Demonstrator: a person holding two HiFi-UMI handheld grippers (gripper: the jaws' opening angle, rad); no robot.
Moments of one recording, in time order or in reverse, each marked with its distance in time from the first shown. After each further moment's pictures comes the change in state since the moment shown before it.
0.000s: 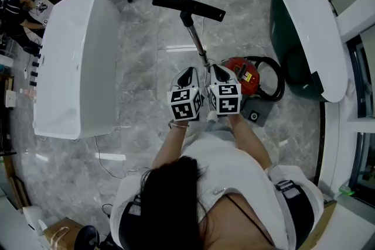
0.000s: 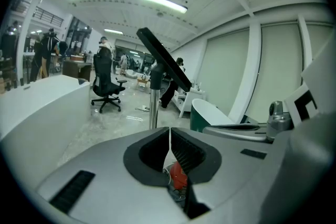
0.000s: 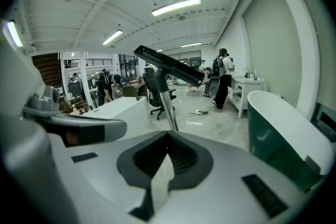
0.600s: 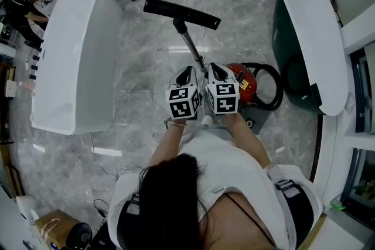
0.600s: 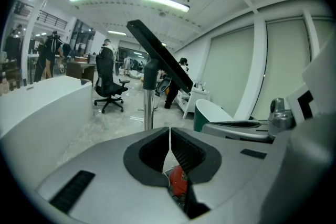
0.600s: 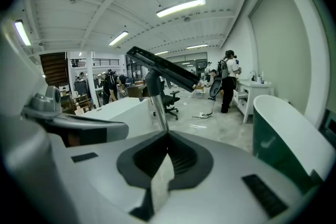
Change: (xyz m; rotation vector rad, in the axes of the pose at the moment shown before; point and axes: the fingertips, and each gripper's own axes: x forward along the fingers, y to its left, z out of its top) left arm 0.040 -0.017 0.011 -0.011 -0.008 0.054; right arm 0.023 -0.037 0.019 -0.045 -0.020 0.059
